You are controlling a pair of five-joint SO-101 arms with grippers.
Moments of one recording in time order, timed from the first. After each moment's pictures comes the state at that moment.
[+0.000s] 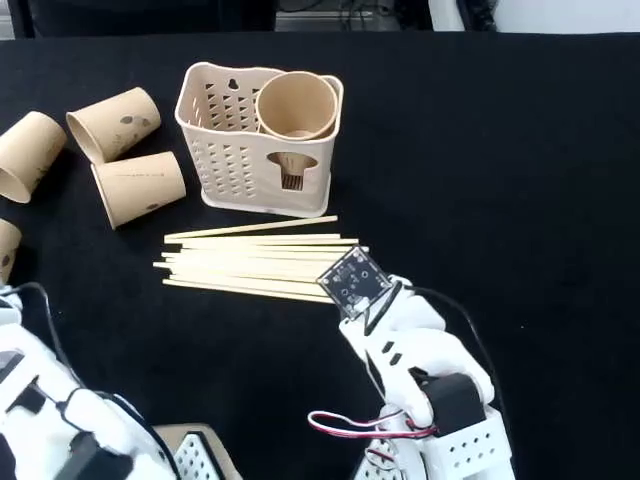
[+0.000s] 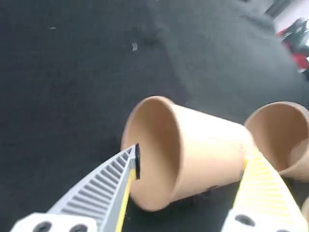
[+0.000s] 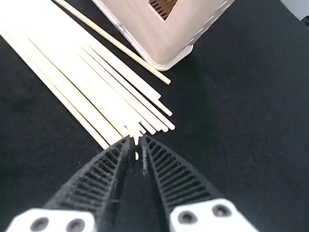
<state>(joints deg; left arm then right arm) -61.1 -34.5 79.8 -11.2 29.2 -19.2 -96.3 82.0 63.3 27.0</state>
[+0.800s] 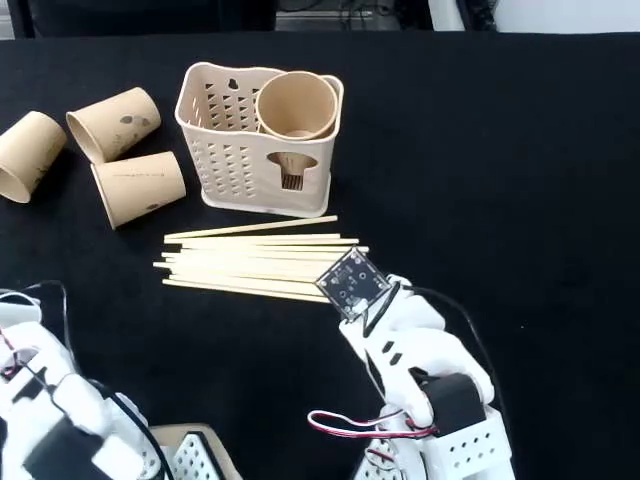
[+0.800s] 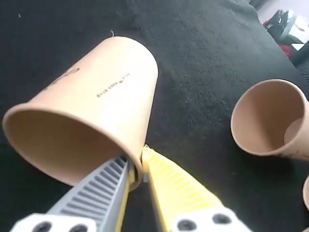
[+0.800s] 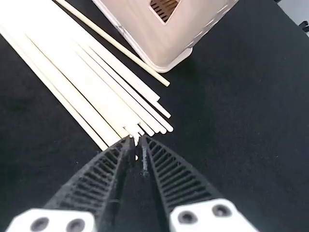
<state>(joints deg) -57.8 -26.8 83.7 -24.3 26.4 -19.2 -96.3 82.0 63.0 28.4</state>
